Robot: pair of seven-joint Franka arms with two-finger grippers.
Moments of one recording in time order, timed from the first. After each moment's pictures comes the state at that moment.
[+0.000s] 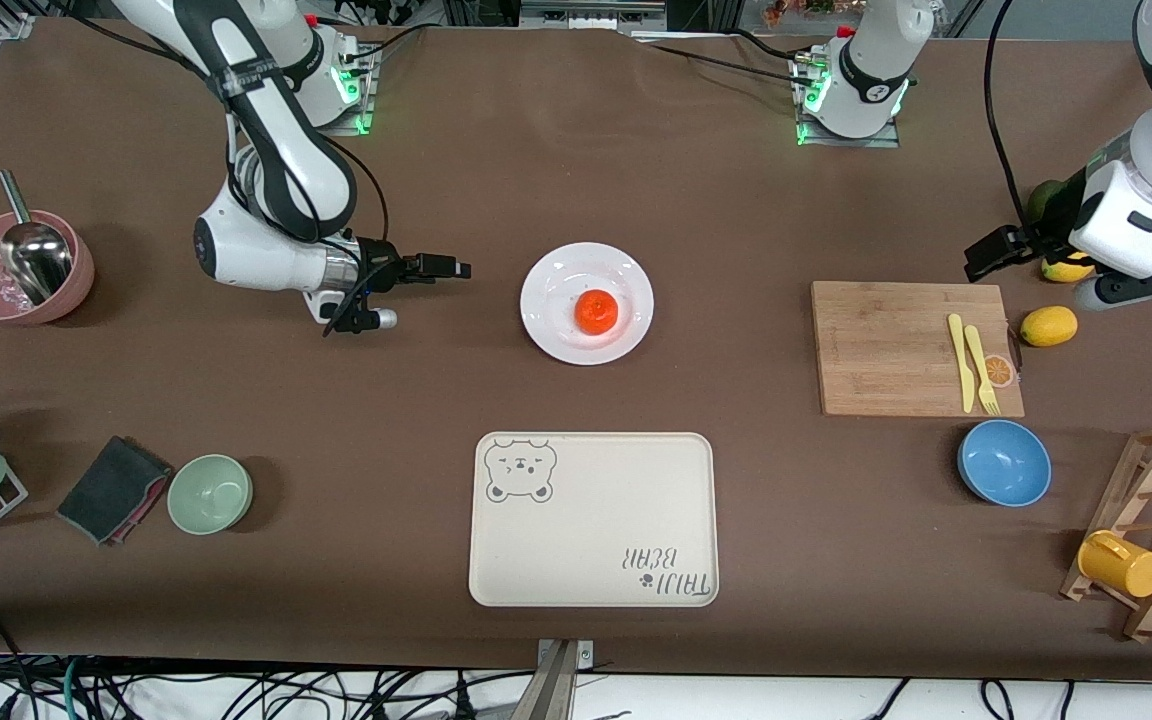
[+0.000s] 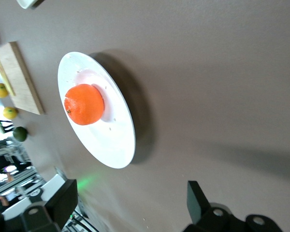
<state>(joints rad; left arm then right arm) -0.03 0.02 -0.04 -1.70 0.01 1.63 -0.31 0.23 0.28 0.14 -2.25 1.08 2.23 -0.36</state>
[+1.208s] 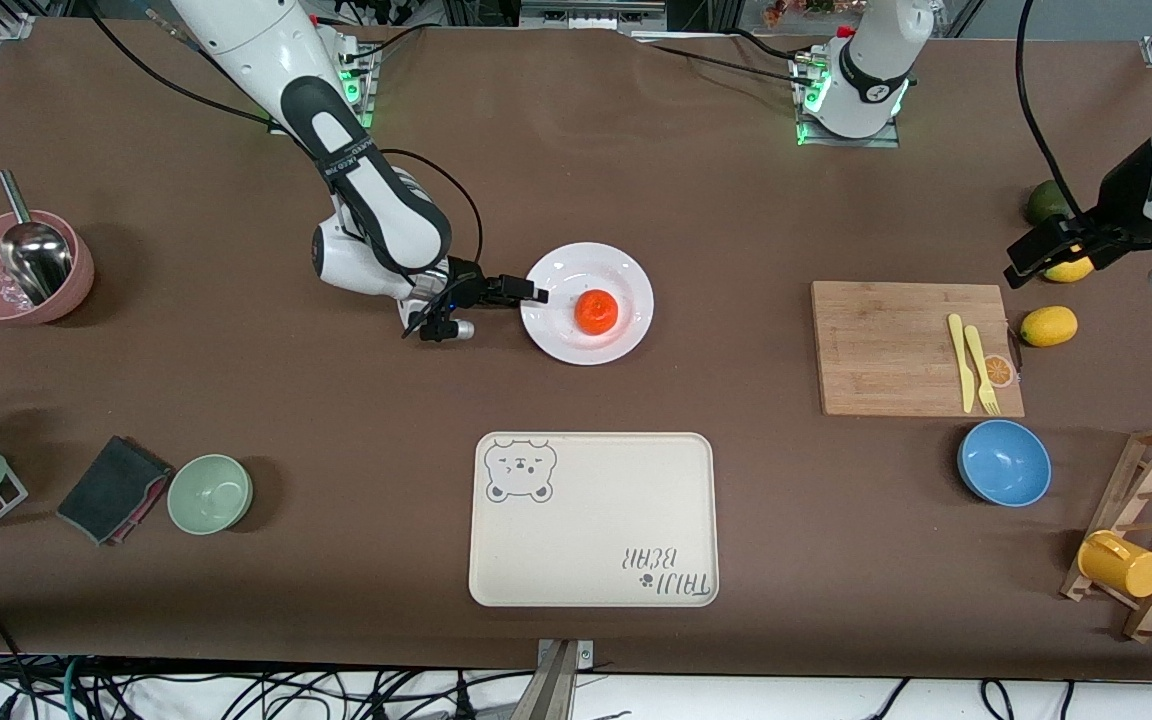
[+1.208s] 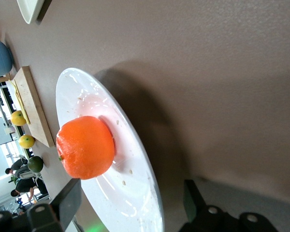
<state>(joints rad) -0.02 0.03 -0.04 -1.55 0.01 1.62 -0.31 0.36 0.56 0.26 -2.10 1.50 2.51 -0.62</state>
